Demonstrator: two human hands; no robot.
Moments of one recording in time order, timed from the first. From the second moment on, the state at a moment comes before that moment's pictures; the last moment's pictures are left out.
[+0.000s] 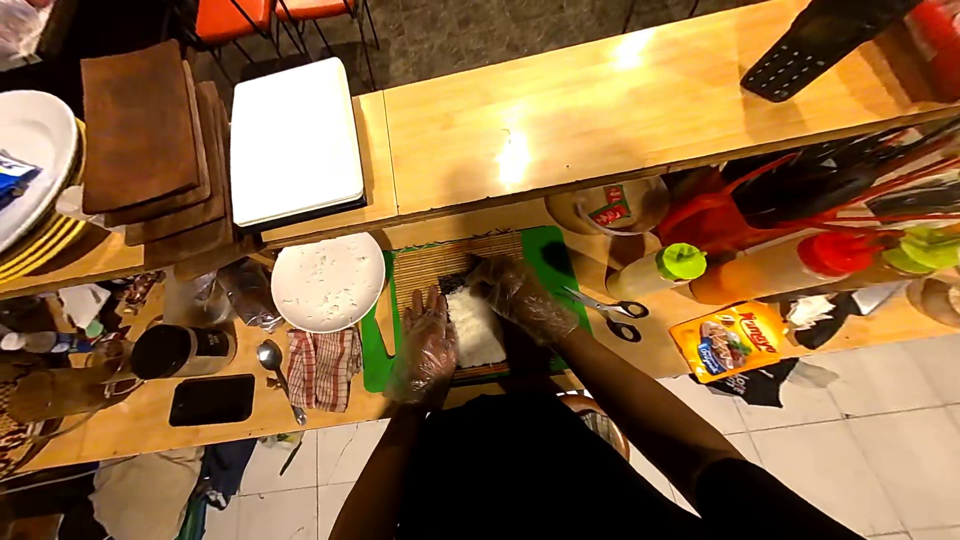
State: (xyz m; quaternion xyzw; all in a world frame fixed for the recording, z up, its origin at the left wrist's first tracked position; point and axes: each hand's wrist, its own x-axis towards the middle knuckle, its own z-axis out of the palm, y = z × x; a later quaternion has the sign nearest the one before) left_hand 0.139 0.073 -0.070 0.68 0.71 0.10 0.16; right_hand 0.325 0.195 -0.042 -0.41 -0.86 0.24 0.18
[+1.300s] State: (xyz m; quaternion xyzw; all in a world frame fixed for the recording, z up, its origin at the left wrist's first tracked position) left_hand 0.134 0.075 -0.076 0.69 0.69 0.13 0.20; right_hand 0.295 0.191 -0.053 -0.42 -0.87 0.20 0.13
